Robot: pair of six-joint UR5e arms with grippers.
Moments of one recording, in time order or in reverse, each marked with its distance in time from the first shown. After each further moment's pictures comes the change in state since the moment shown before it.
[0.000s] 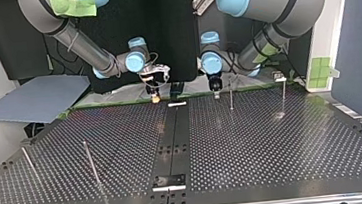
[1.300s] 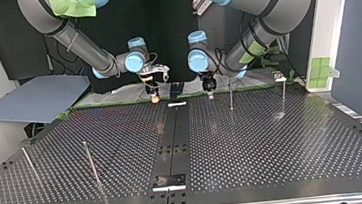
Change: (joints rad) left arm -0.091 -0.001 0.050 -0.012 -0.186 0.142; right arm -0.004 0.001 0.001 0.003 0.000 0.000
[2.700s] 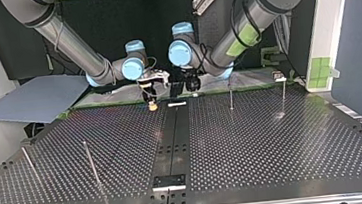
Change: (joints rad) left arm -0.134 0.149 0.002 -0.113 -0.038 -0.065; right arm 0.020 -0.158 0.004 0.178 0.067 -0.050
